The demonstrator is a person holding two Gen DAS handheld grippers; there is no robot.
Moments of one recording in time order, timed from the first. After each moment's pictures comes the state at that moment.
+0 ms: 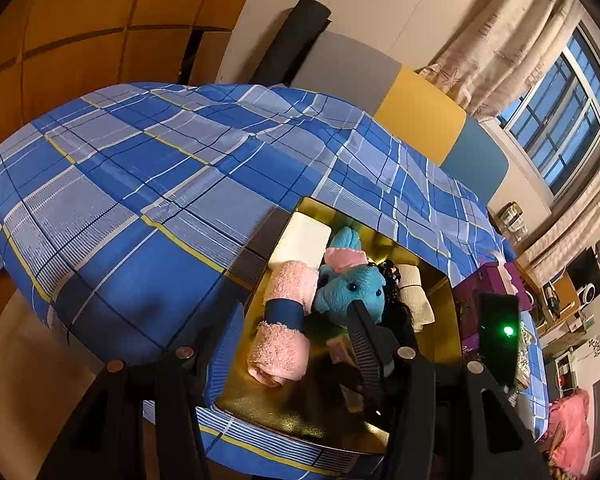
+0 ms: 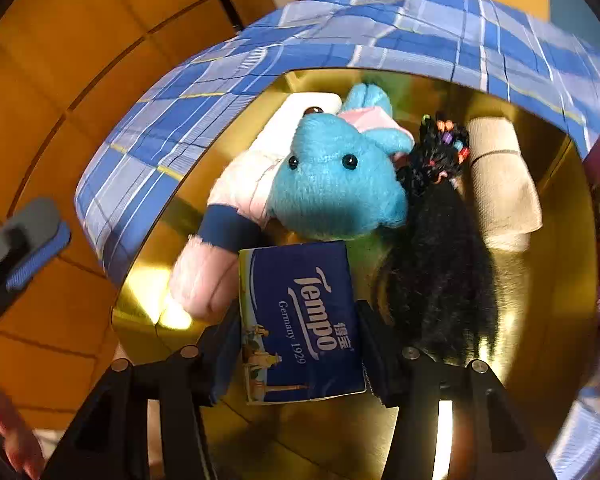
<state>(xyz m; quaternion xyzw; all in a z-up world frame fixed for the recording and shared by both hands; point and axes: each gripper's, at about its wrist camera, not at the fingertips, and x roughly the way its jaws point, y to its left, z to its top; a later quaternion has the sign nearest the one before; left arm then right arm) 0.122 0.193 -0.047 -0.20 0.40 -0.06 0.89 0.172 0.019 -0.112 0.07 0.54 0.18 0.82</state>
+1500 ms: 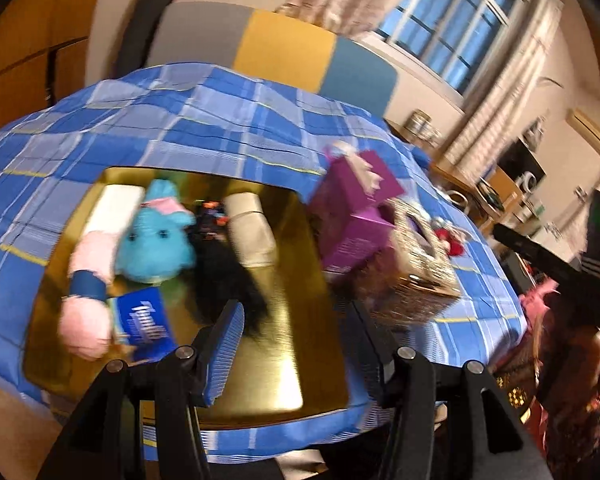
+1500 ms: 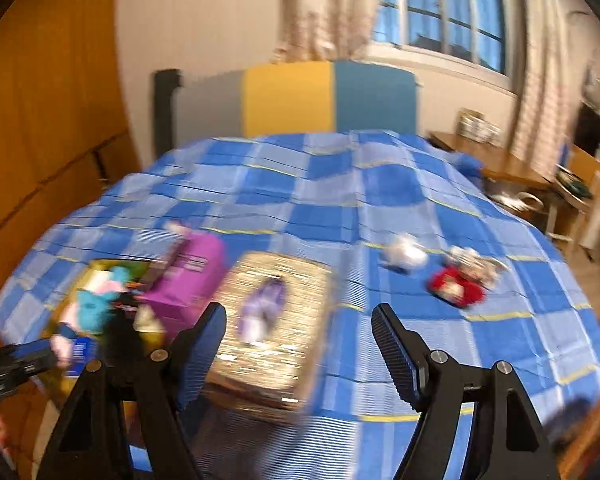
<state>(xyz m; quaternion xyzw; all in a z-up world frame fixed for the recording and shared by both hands) 0.091 0.026 -0.030 -0.08 0.42 -0.27 0.86 0.053 -0.273 0.031 0.05 0.34 -0.09 0.94</state>
